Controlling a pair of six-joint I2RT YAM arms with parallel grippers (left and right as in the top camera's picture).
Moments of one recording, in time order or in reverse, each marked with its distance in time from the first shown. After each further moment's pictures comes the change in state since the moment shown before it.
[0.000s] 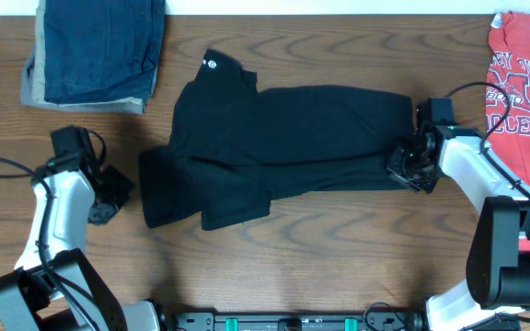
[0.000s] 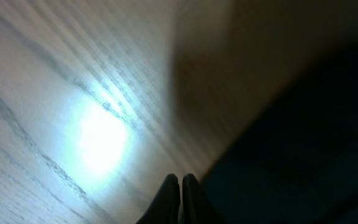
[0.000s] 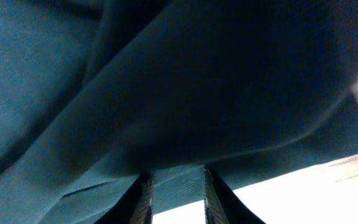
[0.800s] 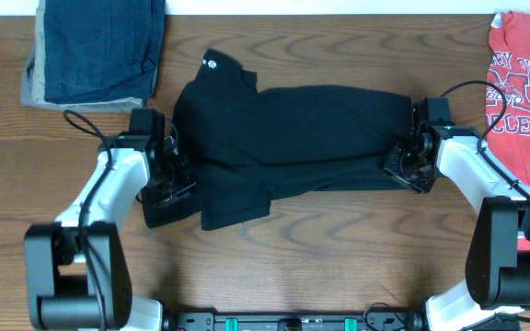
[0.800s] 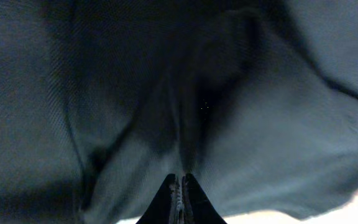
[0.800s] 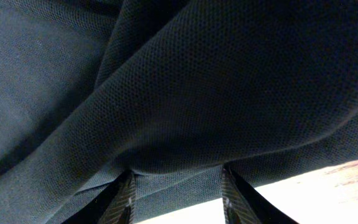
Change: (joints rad) left arm -0.363 0.137 0.029 0.016 0.257 0.105; right arm 0.005 0.000 0.000 0.008 0.000 -0.001
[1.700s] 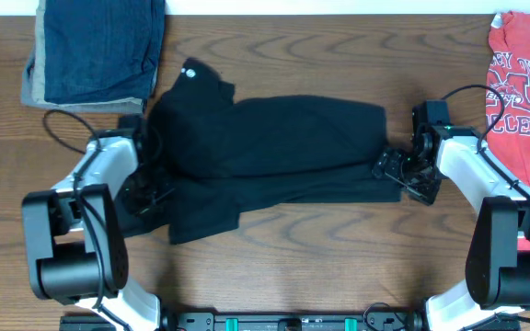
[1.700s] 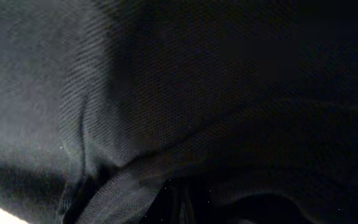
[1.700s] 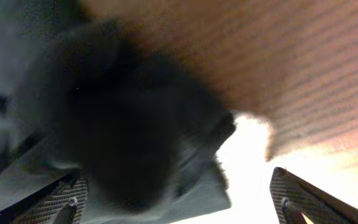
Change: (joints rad) left arm 0.133 0.153 0.045 -0.122 -0.264 -0.134; right arm 0.000 0.000 0.000 -0.082 0.000 -0.004
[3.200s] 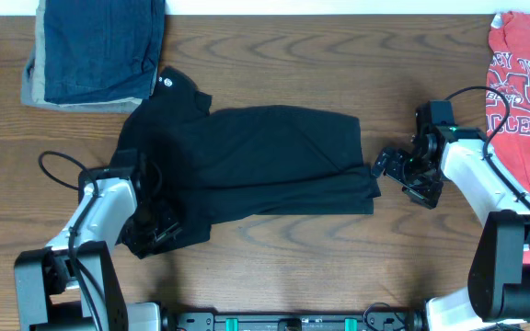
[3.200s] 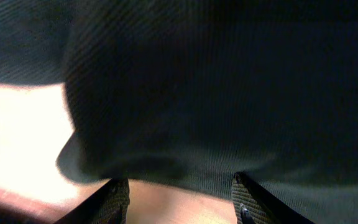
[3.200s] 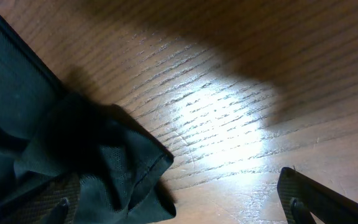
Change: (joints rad) left arm -0.016 -0.267 -0.282 0.007 0.056 -0.008; right arm 0.000 -0.060 0.000 -0.050 -0.046 0.001
